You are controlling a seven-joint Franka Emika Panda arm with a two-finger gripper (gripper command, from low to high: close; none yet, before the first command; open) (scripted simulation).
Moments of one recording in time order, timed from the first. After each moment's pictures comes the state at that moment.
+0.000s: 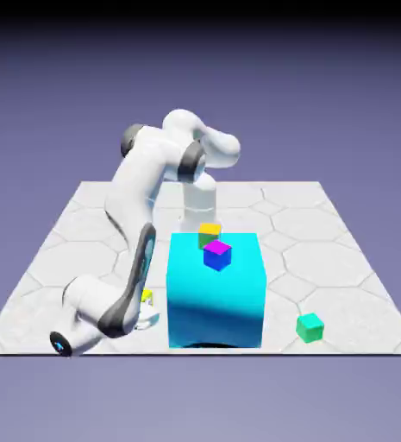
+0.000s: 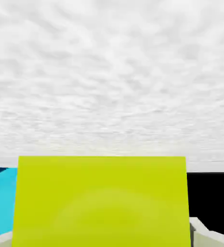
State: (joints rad) arm -0.24 1.09 -0.28 -1.38 0.22 1.06 0.68
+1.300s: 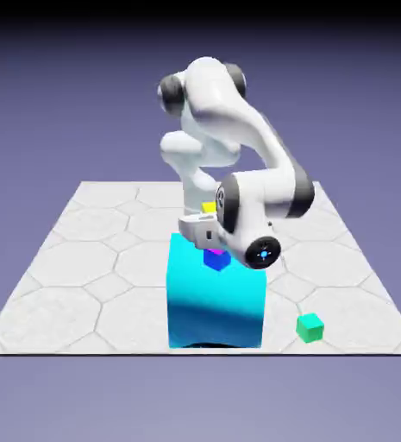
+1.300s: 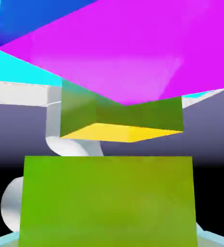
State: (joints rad) arm -0.01 0.49 0.20 -1.69 -0.19 0.80 0.72
